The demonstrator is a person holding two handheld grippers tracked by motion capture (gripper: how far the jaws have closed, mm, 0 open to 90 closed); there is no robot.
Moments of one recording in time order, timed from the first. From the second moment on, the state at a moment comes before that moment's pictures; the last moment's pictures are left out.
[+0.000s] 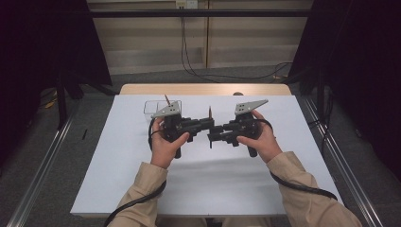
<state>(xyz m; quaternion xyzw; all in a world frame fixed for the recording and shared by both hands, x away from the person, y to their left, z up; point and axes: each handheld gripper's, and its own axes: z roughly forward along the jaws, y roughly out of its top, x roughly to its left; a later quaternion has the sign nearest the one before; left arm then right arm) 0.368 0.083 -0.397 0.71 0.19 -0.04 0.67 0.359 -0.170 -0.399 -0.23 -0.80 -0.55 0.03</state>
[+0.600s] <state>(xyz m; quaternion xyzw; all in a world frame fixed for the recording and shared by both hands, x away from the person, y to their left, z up) 0.365 0.089 -0.399 0.71 0.18 -0.02 0.68 0.351 -0.190 -0.404 -0.25 -0.80 -0.54 -0.03</state>
